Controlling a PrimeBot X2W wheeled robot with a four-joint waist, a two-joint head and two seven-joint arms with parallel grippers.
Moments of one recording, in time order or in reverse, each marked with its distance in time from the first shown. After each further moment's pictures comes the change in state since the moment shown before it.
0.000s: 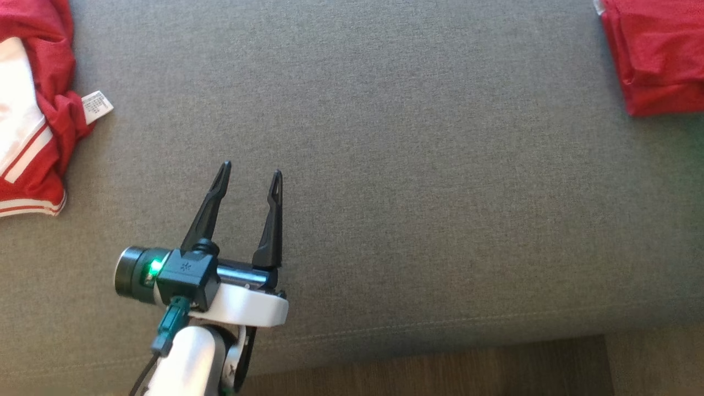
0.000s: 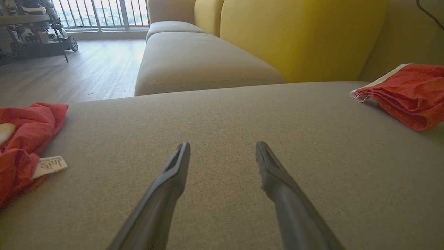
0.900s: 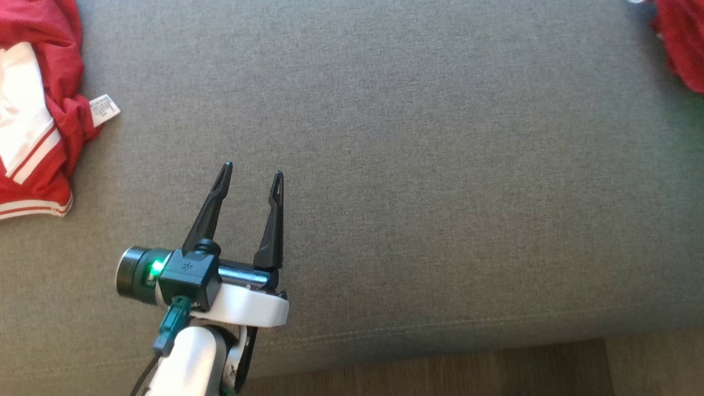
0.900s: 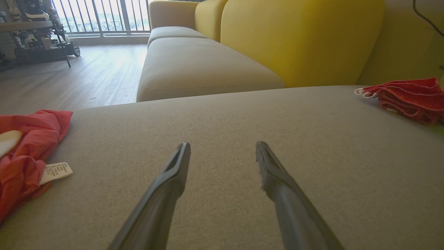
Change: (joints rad) left arm -0.002 0.000 -0.003 0.005 -0.001 -0.001 0.000; right arm 0.109 0.138 -0.367 -0.281 -0.409 0.000 0.012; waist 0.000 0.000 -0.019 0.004
